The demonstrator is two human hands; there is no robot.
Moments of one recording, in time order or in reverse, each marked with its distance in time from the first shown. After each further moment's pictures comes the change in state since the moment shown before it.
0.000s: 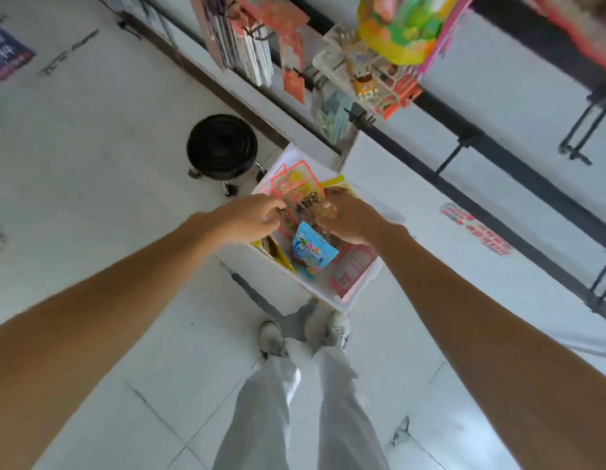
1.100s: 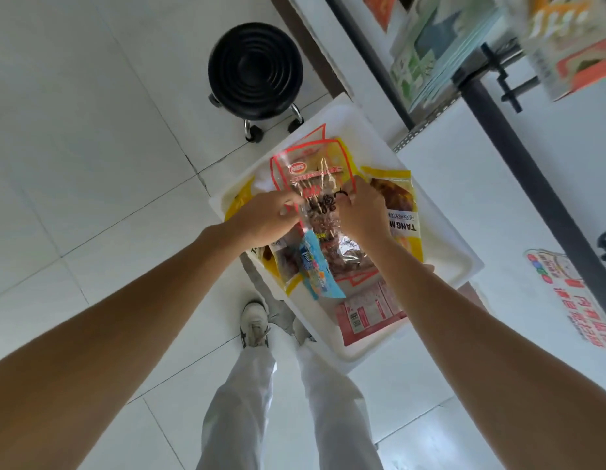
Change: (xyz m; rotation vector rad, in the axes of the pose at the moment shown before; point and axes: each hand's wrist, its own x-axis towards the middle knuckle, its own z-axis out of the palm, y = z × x) left_hand 0.130 -0.065 0.120 -0.542 0.139 -0.329; right_hand 0.186 0.057 0.098 0.223 0.241 0.017
